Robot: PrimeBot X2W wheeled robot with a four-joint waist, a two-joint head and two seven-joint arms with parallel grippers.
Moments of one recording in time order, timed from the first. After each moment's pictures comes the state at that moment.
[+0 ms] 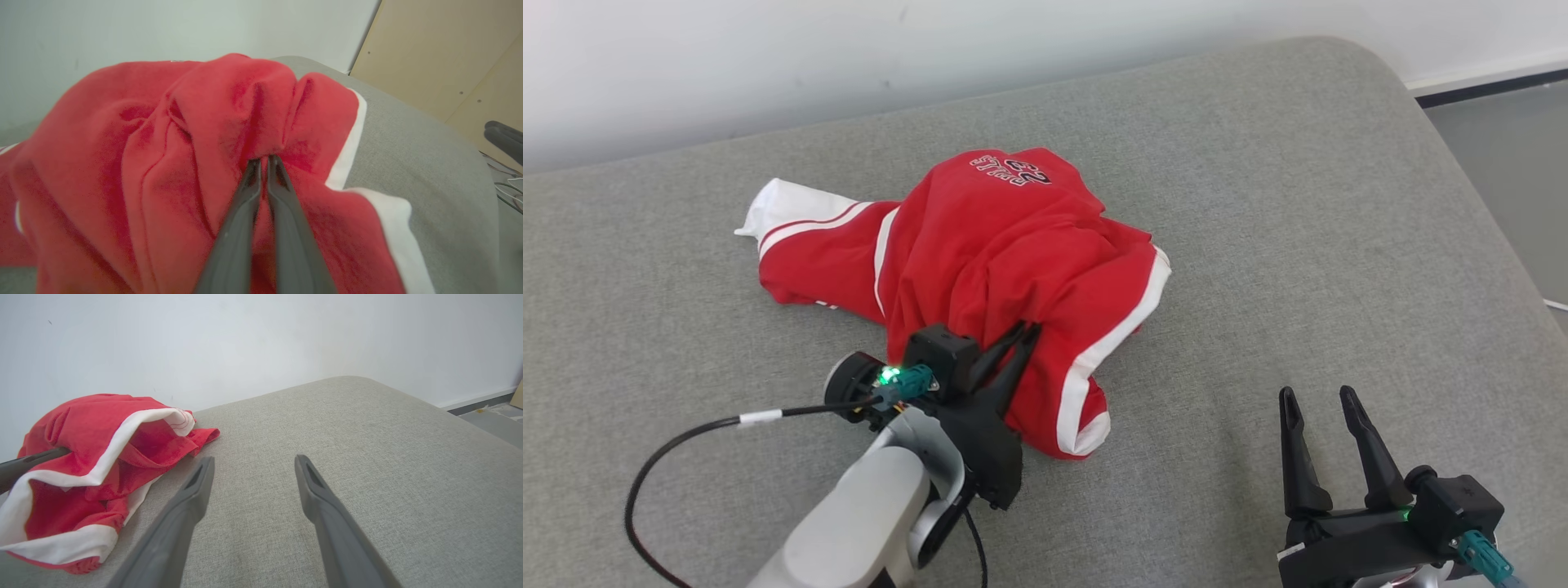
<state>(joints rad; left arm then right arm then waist) -0.67 0.16 -0.73 0.59 -0.56 -0.12 -0.13 -0.07 -0.05 0.03 0.17 0.24 0.13 -0.26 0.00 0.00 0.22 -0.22</state>
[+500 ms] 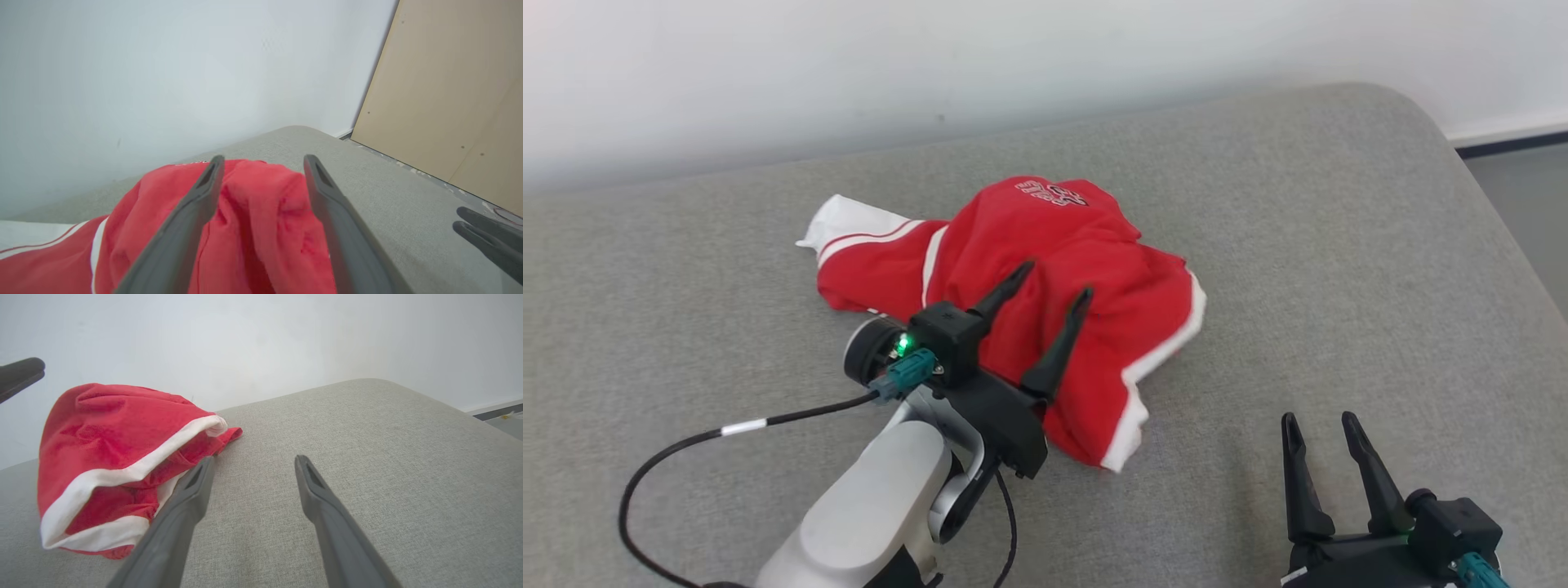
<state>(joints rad) -0.72 0.11 -0.73 0.61 -0.58 -0.12 -0.25 -0.03 -0.05 0.02 0.18 0.23 0.13 -0.26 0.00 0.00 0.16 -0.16</state>
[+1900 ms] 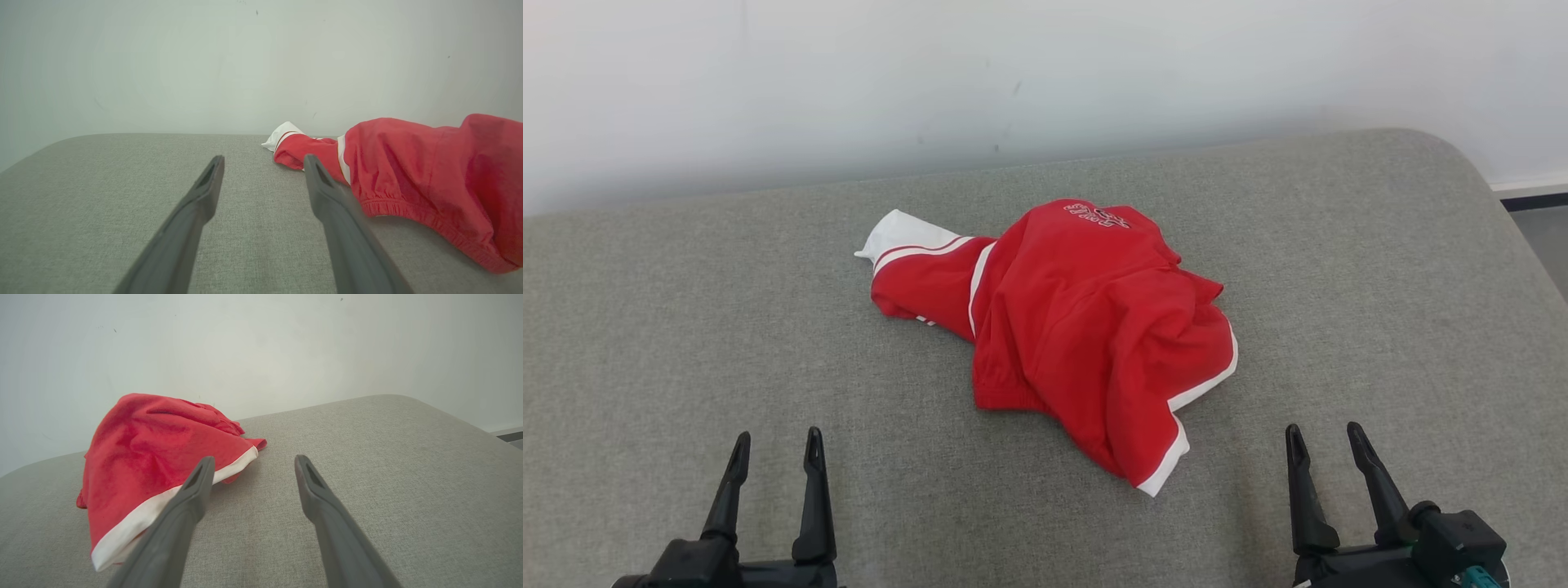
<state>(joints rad) -0.03 0.05 0.02 0.12 -0.14 -0.09 -0.26 0.01 -0.05 0.02 0.15 0.20 0.13 -0.26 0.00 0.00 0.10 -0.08</state>
